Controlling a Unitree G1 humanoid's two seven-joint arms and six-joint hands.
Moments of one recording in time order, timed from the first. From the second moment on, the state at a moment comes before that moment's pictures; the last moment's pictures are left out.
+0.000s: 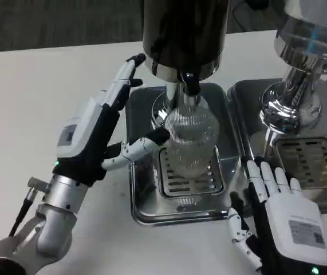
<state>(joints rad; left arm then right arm) -0.52 0.38 -0.36 1.09 0.59 -1.00 0.68 0.35 -0.19 0.41 -0.15 -1.04 0.20 -0.40</state>
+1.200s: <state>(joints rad) -0.47 0.32 -0.21 0.89 0.24 -1.20 -0.01 0.33 -0.20 0.41 -0.12 -1.00 0.20 -0.38</state>
